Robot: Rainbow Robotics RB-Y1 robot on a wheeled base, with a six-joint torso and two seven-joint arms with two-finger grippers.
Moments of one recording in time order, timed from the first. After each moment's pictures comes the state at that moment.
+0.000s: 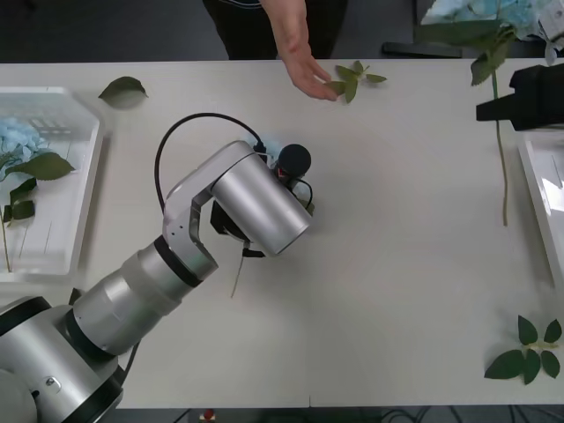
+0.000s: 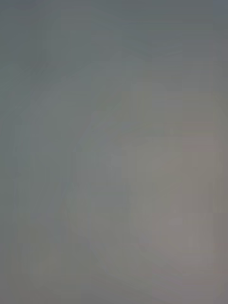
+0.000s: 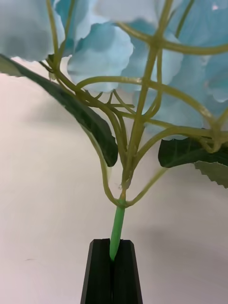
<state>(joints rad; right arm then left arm) -0.49 -0.74 -0.27 -1.83 -1.27 1.55 1.51 -0.65 0.18 -0.65 -1.56 0.05 1.63 -0.85</state>
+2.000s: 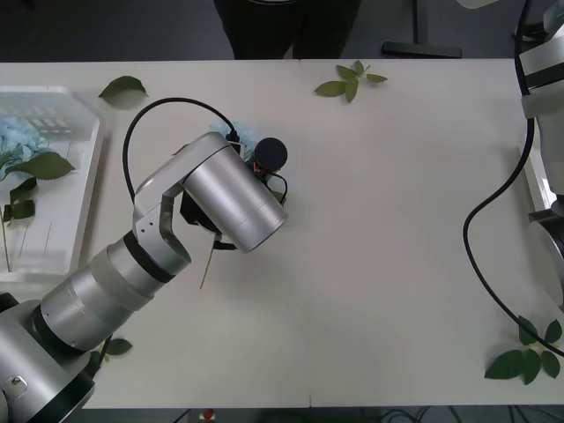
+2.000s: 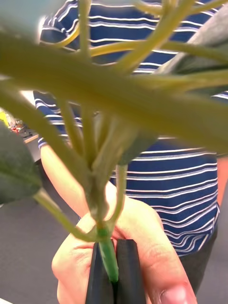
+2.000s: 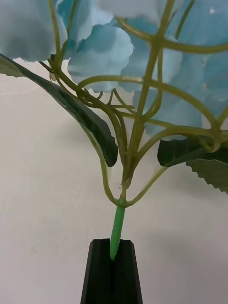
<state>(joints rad) -1.01 -0.43 0.10 -1.46 -0.43 0.53 1.40 -0.64 0.28 -0.65 -1.65 0.03 1.69 -0.86</state>
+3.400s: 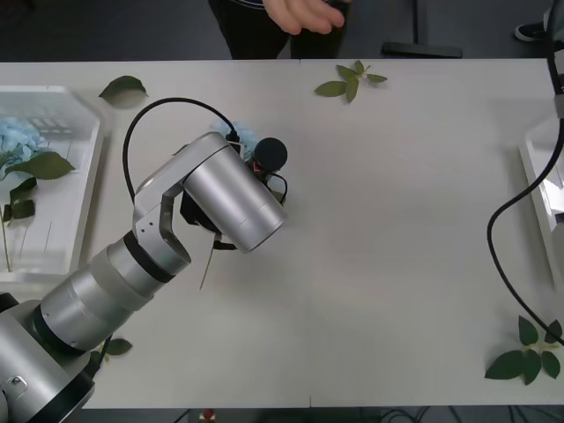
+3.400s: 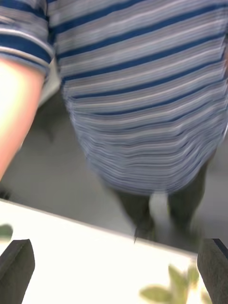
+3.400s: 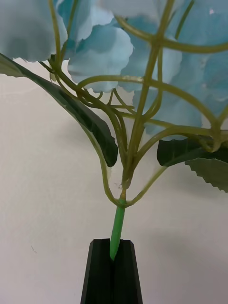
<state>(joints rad) -0.98 -0.52 0.07 -1.55 -0.71 0.99 1.40 -0.64 0.28 -0.65 -1.65 0.03 1.69 -0.86</state>
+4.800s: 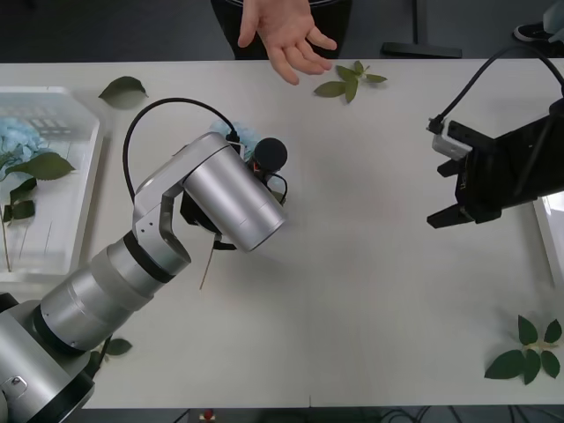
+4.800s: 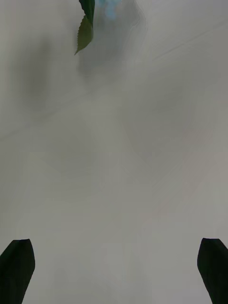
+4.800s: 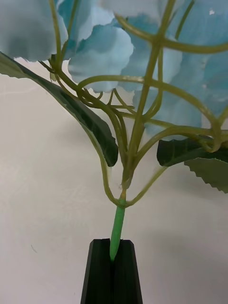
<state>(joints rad) -0.45 -0.66 -0.08 -1.70 -1.15 1.65 2.46 -0.64 0.28 -0.65 -1.65 0.03 1.69 -0.86</state>
